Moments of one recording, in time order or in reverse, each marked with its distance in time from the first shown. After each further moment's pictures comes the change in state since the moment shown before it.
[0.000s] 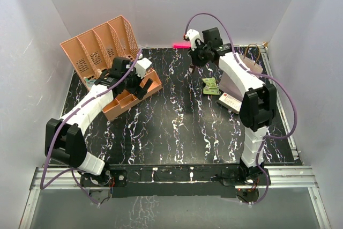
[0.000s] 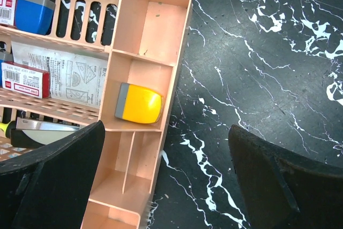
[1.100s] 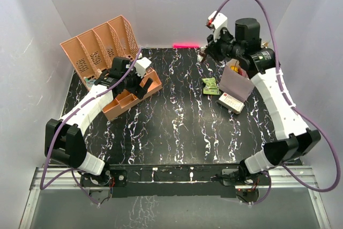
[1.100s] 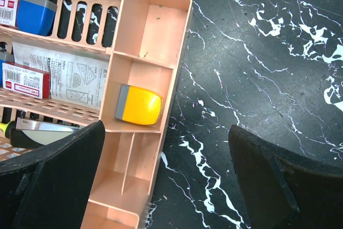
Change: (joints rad) left arm 0.000 -0.003 0.000 0.007 -0.003 -0.014; right arm -0.010 -0.481 -0.053 -0.096 -0.126 0.050
